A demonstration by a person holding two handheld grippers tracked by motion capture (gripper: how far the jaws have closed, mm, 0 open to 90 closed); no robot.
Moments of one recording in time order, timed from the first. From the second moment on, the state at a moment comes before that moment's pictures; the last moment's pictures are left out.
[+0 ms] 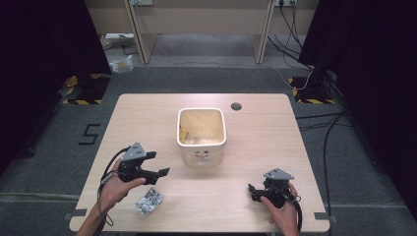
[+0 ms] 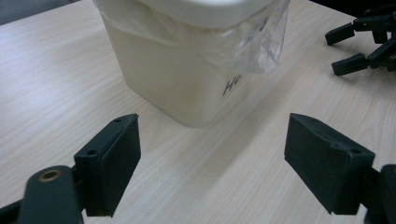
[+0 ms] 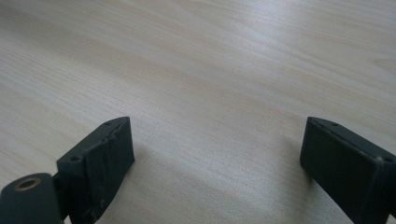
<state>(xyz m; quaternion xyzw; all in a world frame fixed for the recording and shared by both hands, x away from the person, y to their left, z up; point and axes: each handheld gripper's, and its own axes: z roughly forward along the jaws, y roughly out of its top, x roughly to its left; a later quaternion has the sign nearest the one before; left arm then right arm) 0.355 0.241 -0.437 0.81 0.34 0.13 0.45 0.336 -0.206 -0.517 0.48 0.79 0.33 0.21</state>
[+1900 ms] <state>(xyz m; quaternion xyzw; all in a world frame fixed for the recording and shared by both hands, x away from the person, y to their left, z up) 0.290 0.256 -0.517 0.85 0.37 0.14 0.35 0.336 -0.206 -0.517 0.48 0.79 0.33 0.21</state>
